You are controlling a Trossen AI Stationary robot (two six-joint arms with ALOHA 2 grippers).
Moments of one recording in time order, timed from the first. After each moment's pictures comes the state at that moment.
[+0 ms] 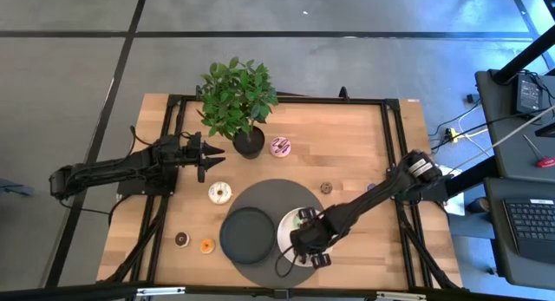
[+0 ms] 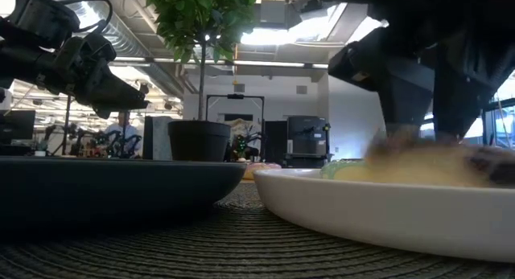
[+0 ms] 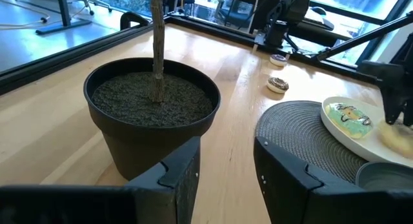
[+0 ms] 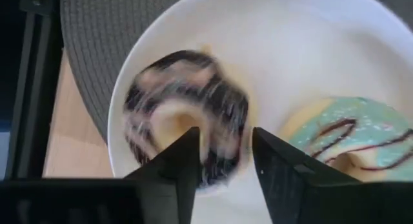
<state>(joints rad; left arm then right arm) 0.36 0.29 0.01 0.05 0.13 -0.20 0.52 1.97 1.43 -0.71 -0.02 0.28</state>
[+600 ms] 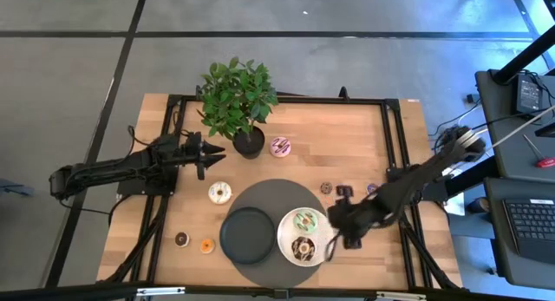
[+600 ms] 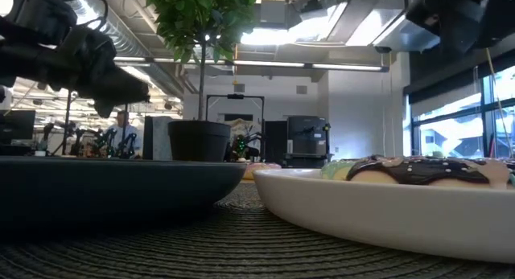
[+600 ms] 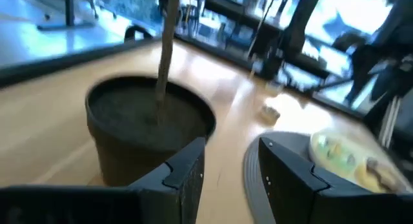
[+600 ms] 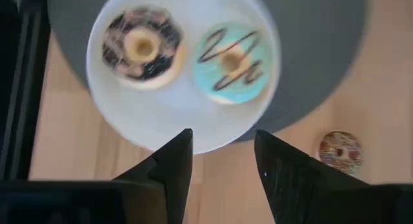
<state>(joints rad) 0.36 0.29 0.01 0.13 0.12 -0.35 0.63 1.44 1.07 -0.76 0.26 0.49</state>
